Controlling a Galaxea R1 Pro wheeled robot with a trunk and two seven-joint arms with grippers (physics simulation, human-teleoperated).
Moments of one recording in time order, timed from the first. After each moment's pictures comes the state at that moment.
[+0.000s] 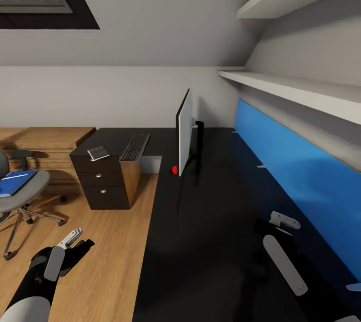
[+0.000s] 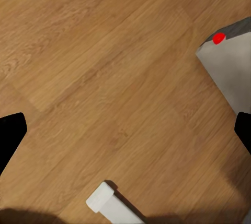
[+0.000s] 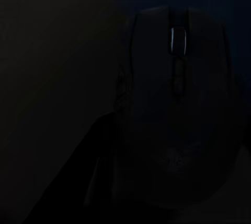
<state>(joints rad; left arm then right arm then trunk) -0.53 0.08 0.58 -0.83 0.40 0.68 0.20 -0.41 -0.21 0.24 -1.35 -0.80 0.50 -0.85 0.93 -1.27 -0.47</state>
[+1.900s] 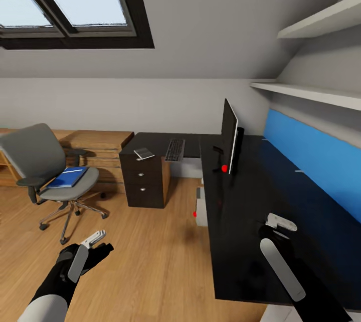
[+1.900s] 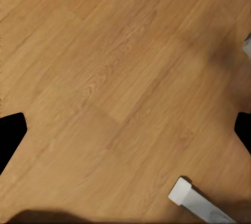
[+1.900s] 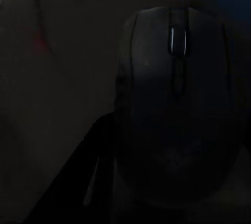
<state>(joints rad) -0.53 0.03 0.38 -0.77 0.35 0.68 0.20 -0.39 -0.20 0.25 -1.37 -0.80 0.48 -0.84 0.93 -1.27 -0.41</state>
